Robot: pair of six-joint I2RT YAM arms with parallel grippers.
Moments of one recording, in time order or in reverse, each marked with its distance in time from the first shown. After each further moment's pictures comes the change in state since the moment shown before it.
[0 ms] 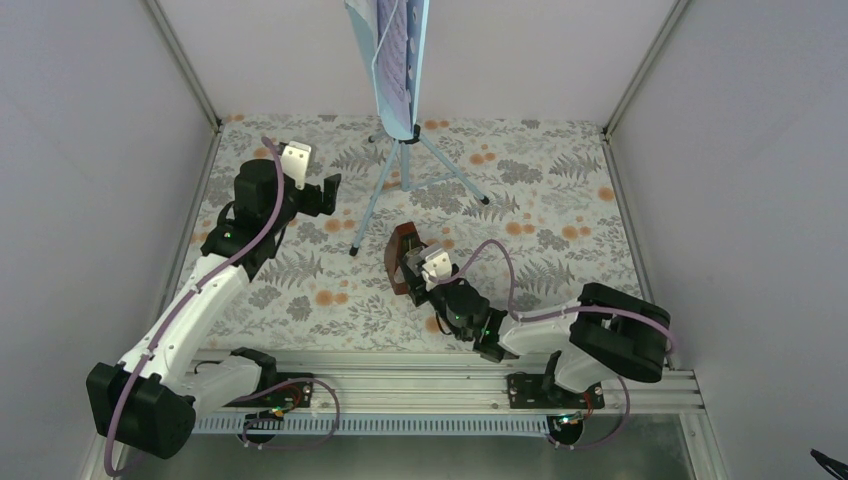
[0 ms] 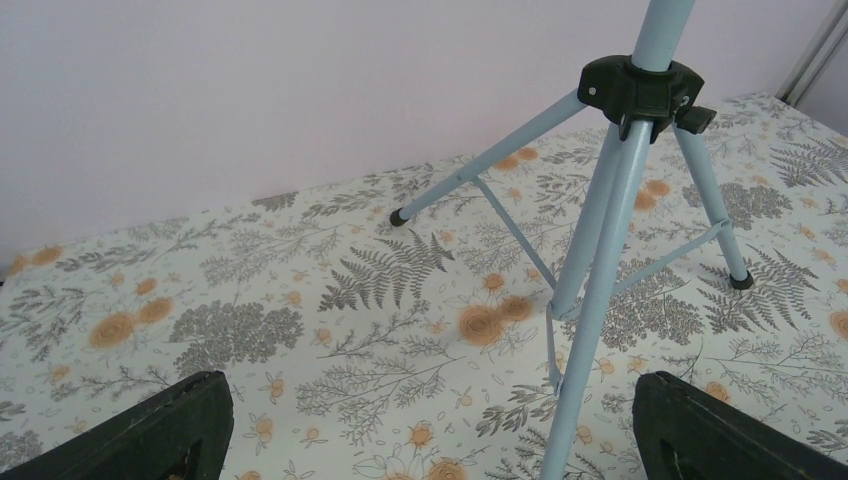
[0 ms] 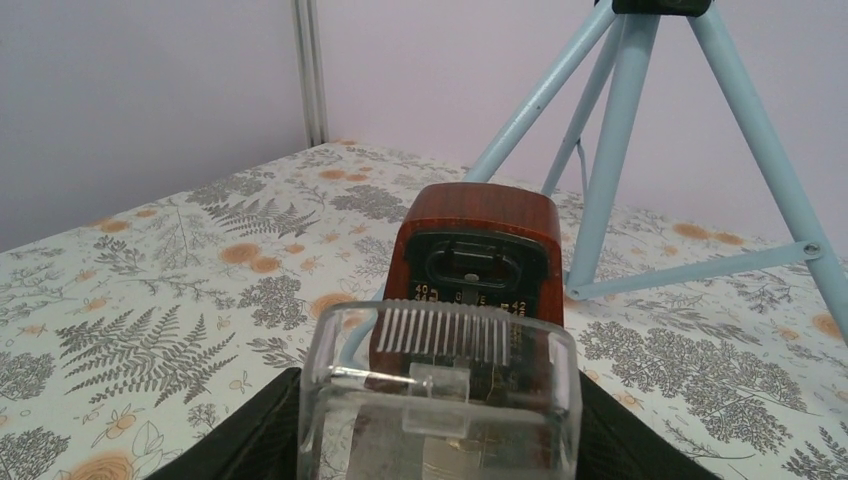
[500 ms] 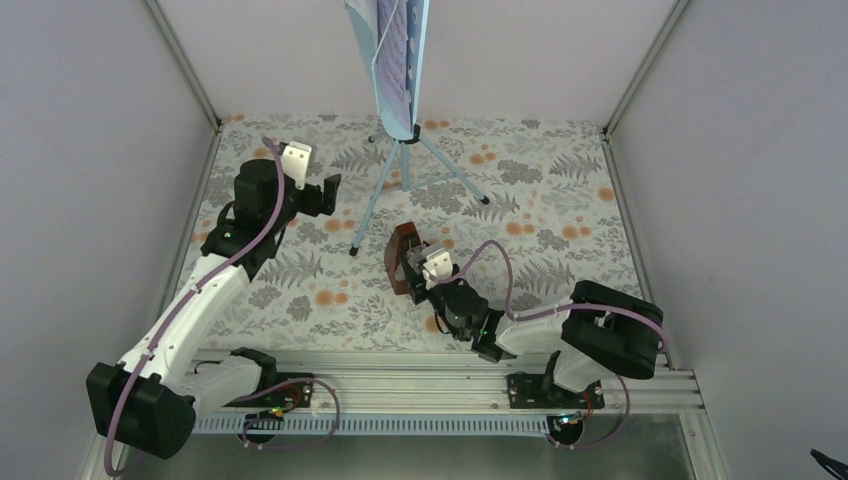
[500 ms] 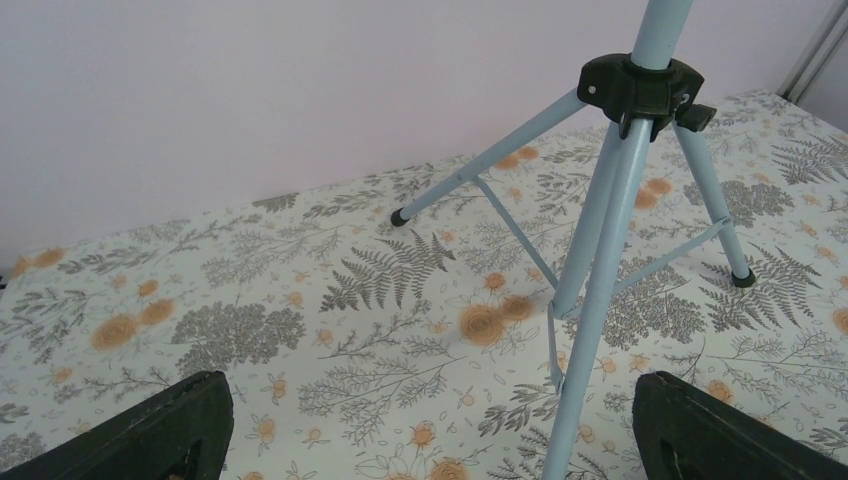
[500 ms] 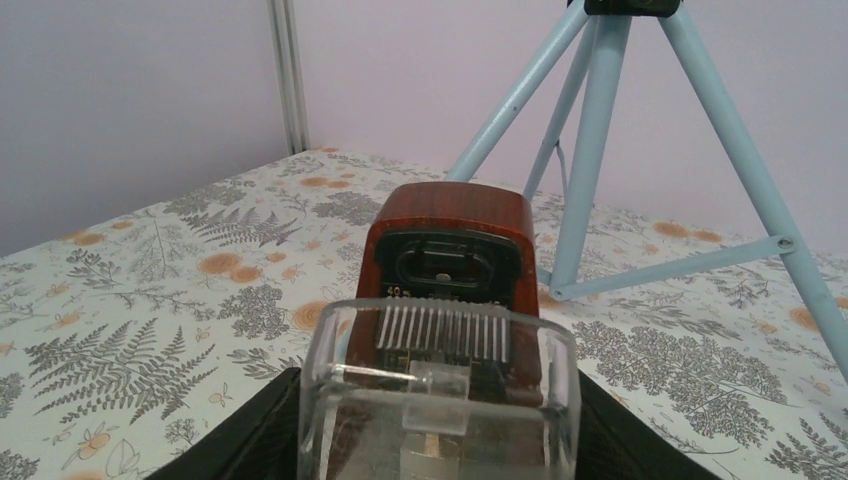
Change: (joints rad) left arm 0.000 0.000 0.000 0.000 0.000 0.008; right arm -0.001 0.042 0.000 0.064 0.037 0.000
